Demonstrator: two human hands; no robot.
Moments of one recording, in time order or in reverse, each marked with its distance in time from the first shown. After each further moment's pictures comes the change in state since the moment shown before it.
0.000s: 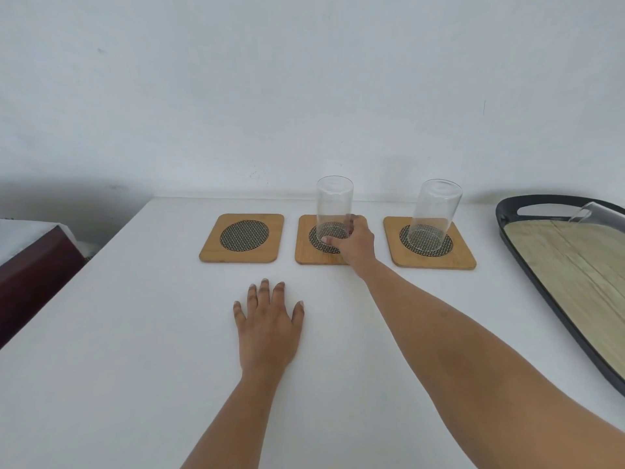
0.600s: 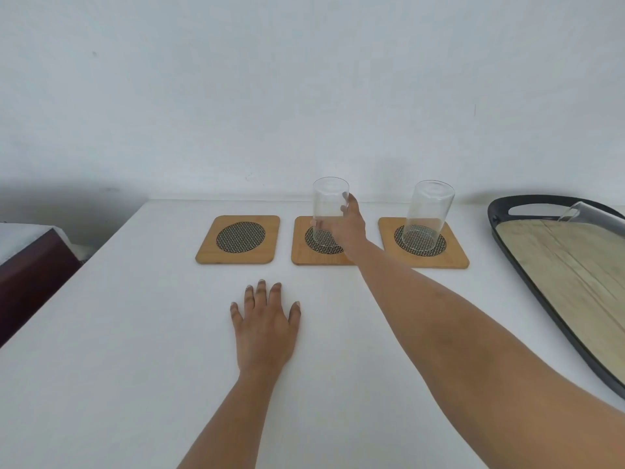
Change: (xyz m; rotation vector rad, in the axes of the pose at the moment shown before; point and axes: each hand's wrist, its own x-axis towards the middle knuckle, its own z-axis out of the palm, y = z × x) left_hand 0.000 0.001 -0.002 -0.013 -0.019 0.007; right_hand 0.014 -0.028 -0.003 0.196 -0.066 0.050
